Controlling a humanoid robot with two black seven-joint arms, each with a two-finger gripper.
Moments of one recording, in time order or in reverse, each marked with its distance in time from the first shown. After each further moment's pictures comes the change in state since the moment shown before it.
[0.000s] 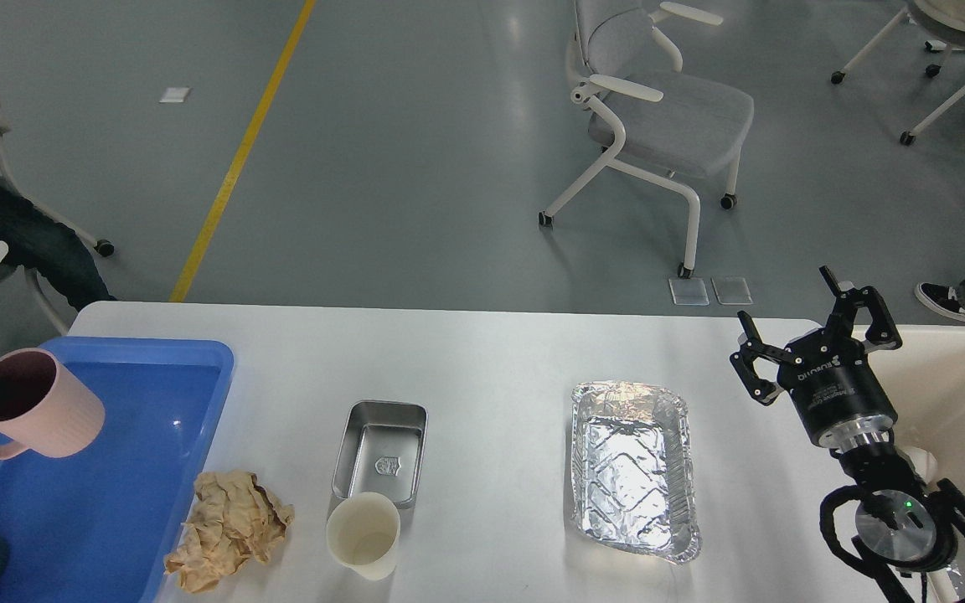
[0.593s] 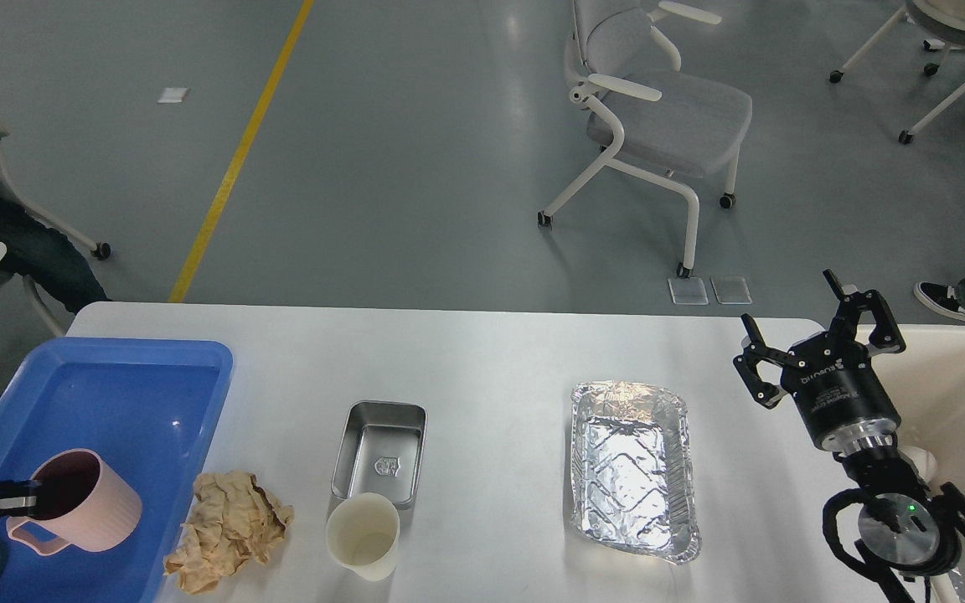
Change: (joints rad) left arm 0.246 -0.145 0.000 0.063 0.000 0.155 0.009; right arm -0.010 -0.001 0.007 0.000 0.000 0.000 0.000
